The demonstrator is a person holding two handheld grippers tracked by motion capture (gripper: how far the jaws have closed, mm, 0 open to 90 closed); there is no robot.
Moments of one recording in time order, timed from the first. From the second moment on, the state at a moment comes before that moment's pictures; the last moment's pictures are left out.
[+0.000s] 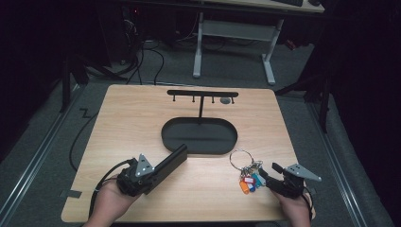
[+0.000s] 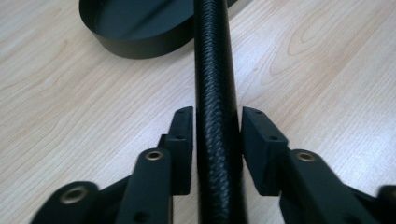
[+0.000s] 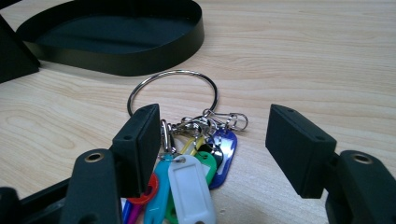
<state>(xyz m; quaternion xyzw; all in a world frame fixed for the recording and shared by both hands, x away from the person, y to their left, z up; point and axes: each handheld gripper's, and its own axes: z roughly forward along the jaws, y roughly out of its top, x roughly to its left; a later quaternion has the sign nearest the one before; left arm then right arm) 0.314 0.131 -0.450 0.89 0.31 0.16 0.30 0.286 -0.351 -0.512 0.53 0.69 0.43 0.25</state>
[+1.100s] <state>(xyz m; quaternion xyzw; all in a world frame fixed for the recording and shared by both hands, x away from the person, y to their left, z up) 0.316 0.133 -0.432 0.89 0.24 0.19 0.34 0.276 -0.353 -0.514 0.53 0.68 0.43 0.25</state>
